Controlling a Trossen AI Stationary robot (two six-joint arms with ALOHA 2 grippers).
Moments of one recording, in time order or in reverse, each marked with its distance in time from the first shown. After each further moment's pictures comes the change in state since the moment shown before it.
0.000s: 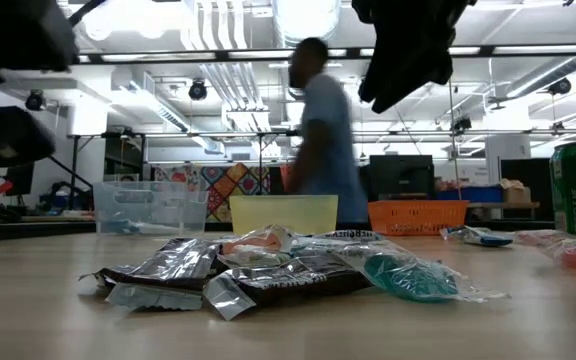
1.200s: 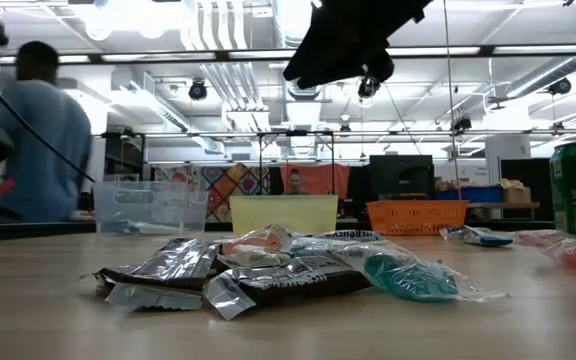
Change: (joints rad) left arm -0.195 0.169 0.036 0.069 -0.295 -0.066; right arm -0.013 0.074 -0.084 0.584 0.254 -0.268
